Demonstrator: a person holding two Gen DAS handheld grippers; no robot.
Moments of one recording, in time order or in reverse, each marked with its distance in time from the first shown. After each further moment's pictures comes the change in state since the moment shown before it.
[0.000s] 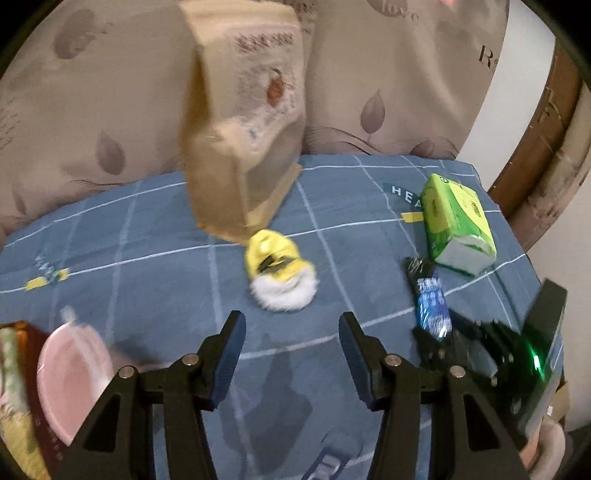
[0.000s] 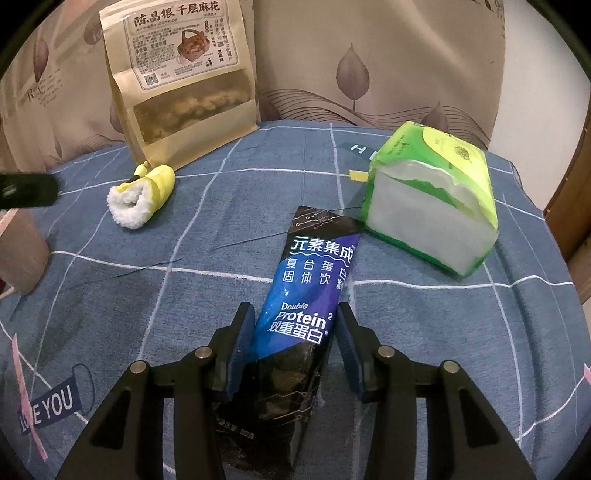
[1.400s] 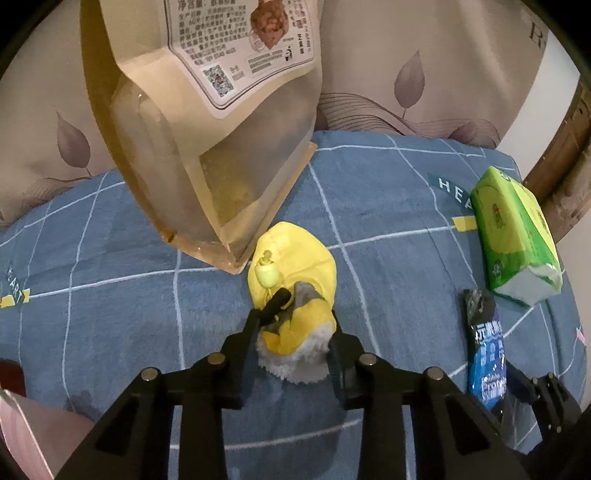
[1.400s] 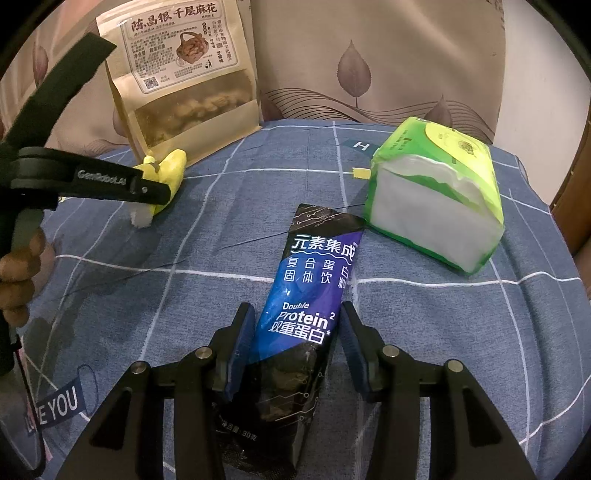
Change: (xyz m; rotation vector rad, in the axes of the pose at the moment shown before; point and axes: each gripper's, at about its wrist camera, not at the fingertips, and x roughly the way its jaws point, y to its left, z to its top) left arm 0.086 0.002 0.032 -0.017 0.068 0.067; right arm 0.002 -0.004 0.000 0.020 0.002 0.036
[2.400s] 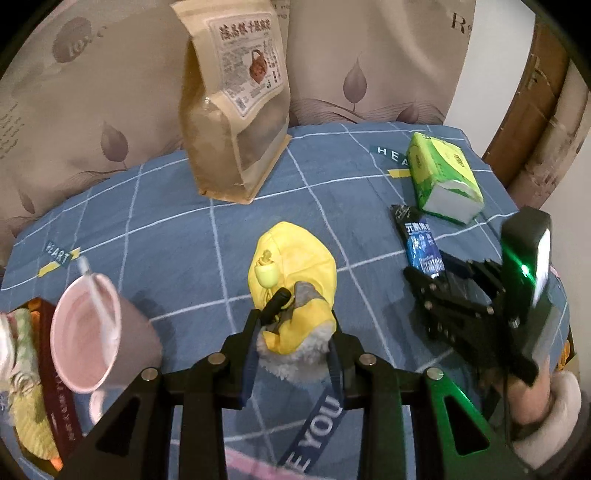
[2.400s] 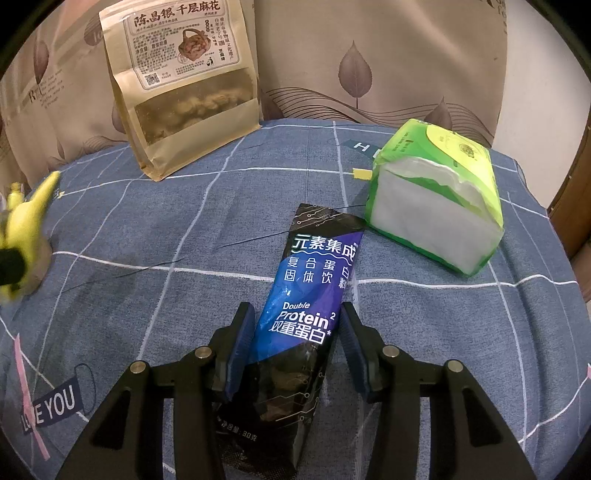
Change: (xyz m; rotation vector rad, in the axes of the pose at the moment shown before) left arm -0.114 -0.003 -0.087 0.089 -0.016 -0.021; right arm 0.001 0.002 0.000 -0.010 0.001 -0.012
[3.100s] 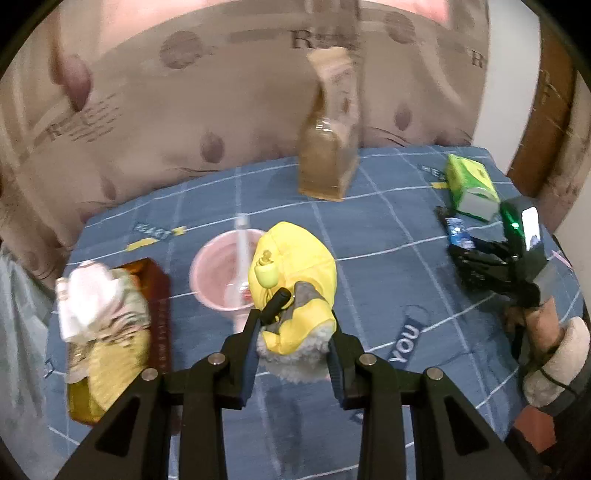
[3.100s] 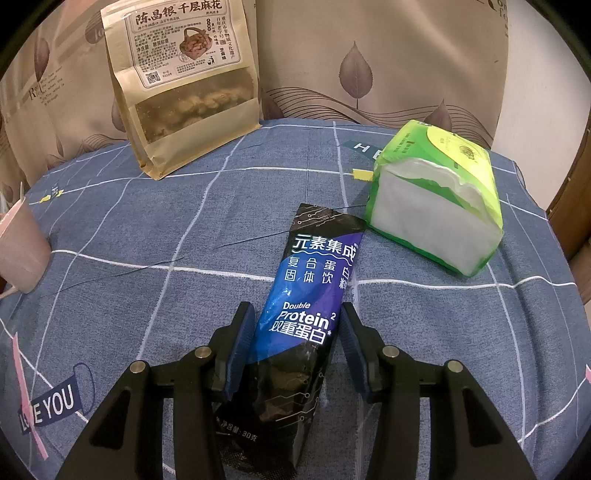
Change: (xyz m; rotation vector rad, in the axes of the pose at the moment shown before) left arm -0.100 0.071 -0.065 -0.045 -0.095 0.161; right arm 0.000 0.000 -0.001 -0.007 -0.001 -0.009
